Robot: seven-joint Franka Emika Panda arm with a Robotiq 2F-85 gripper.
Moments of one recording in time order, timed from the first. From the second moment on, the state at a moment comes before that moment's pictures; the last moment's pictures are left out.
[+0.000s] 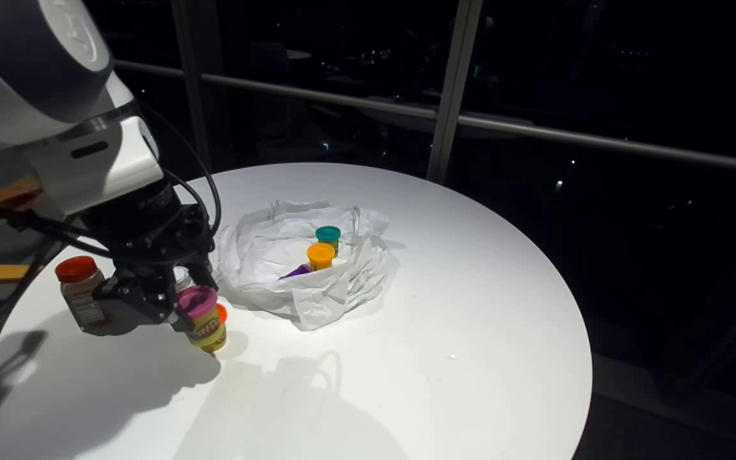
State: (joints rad) arm 0.72 0.17 -0.54 -2.70 -0.75 2.95 2.11
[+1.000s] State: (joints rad) arm 0.69 0.37 -0.68 -2.63 -1.13 3.19 2.26
